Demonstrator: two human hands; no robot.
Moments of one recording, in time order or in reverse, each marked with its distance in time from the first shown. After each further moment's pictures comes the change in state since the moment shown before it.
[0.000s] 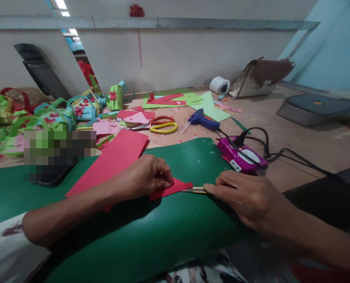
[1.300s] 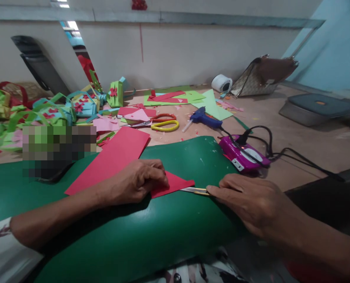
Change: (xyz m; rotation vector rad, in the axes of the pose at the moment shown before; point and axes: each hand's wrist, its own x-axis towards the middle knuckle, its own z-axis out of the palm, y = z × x) left_hand -0.022 -0.021 -0.002 0.065 0.024 0.317; right_hand -0.004 -0.008 0.000 -0.058 -0.008 0.008
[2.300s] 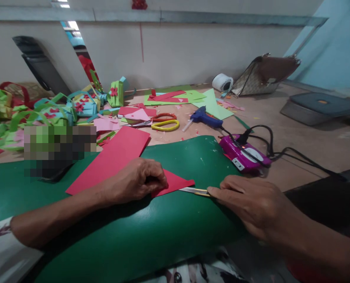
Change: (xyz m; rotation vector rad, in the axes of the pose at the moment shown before) left_hand 0.003 0.002 0.001 -0.057 0.028 -0.112; right_hand -0.002 -0.003 -0.002 0.033 -0.021 0.022
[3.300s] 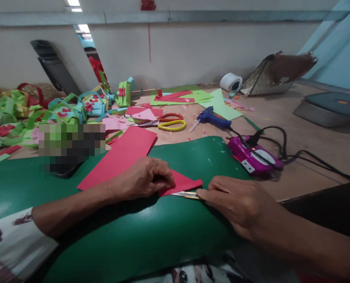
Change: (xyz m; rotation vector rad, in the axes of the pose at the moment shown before) left_hand 0.002 -0.004 0.001 0.006 0.016 0.048; right_hand 0.027 -0.013 0.003 0.183 -0.126 -0.045
